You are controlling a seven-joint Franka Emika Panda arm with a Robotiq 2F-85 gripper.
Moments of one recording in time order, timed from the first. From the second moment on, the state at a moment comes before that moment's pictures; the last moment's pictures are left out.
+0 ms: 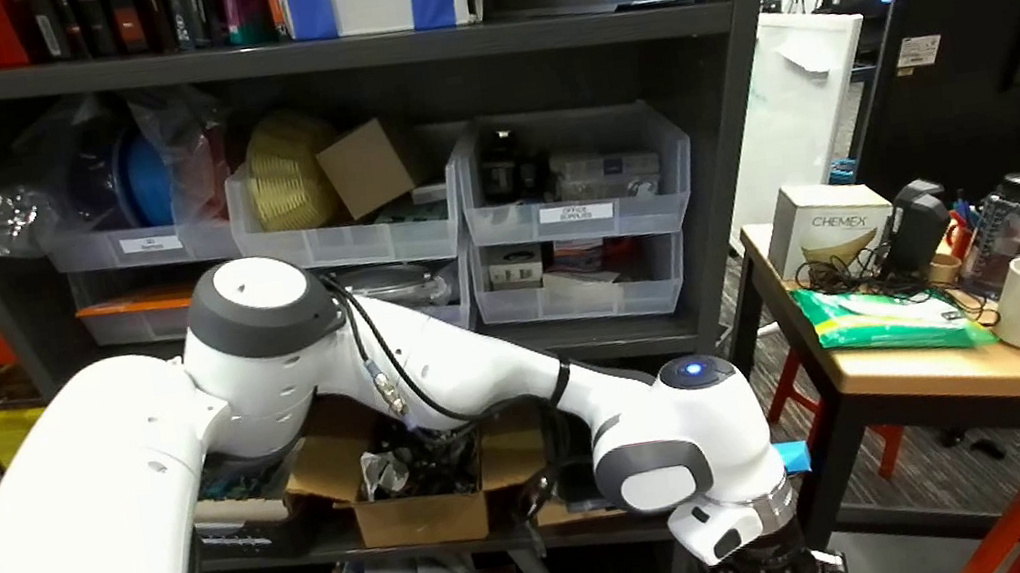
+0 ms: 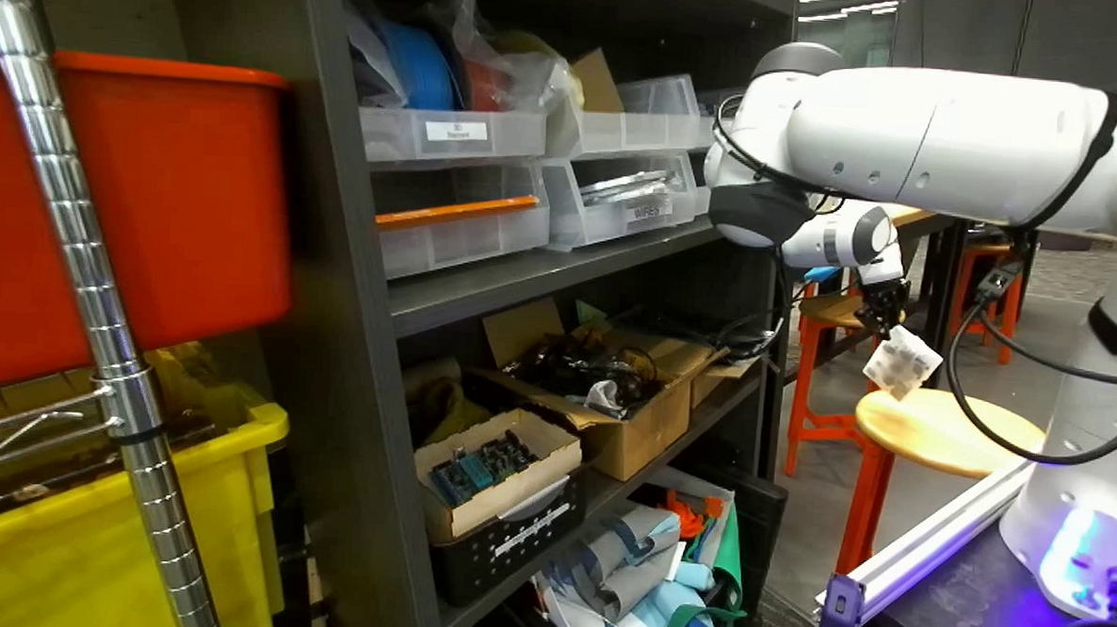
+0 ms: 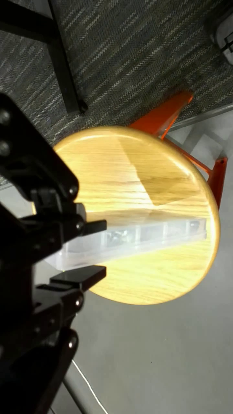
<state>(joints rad) -2.61 -1.35 1.94 -2.06 1.37 2.40 1.88</state>
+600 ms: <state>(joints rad) -2.61 -1.48 1.89 -2.05 1.48 2.22 1.90</state>
